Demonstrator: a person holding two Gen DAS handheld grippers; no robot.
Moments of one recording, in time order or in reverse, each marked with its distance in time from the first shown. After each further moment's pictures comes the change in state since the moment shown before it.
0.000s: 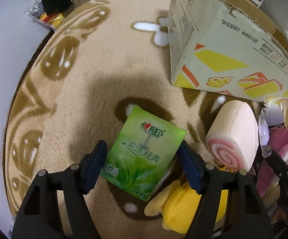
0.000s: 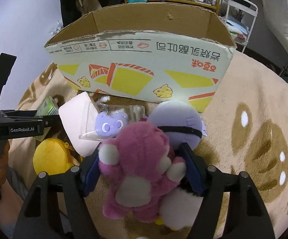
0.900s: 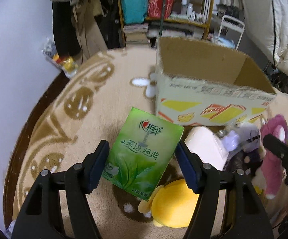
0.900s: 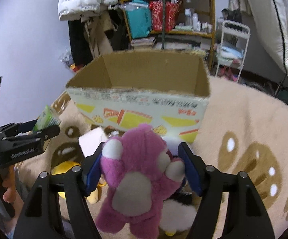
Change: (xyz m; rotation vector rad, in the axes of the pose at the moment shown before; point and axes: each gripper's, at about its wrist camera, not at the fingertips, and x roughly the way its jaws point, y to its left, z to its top) left arm -0.091 -0.024 -0.034 0.047 -0.373 0.047; right arm -0.063 -0.006 0.007 0.010 -0.253 0.023
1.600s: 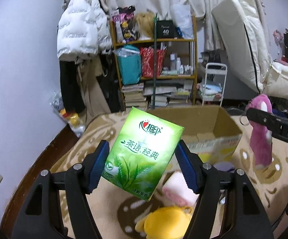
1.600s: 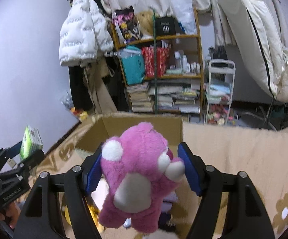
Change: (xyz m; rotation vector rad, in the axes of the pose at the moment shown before) left arm -0.097 -0.022 0.015 0.068 -0.416 0.009; right arm -0.071 -0.014 0.049 0.042 -0.305 -0.008
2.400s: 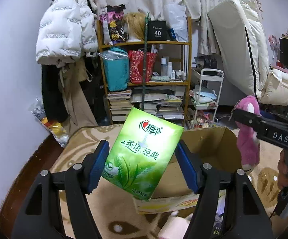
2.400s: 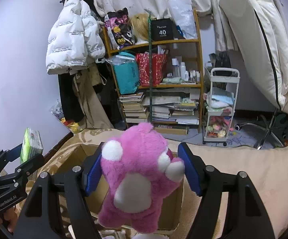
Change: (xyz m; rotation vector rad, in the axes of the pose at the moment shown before) left arm 0.105 -0.001 0.043 -0.010 -0.007 -0.101; right arm 0.094 -0.014 0.039 0.005 -0.028 -0.035
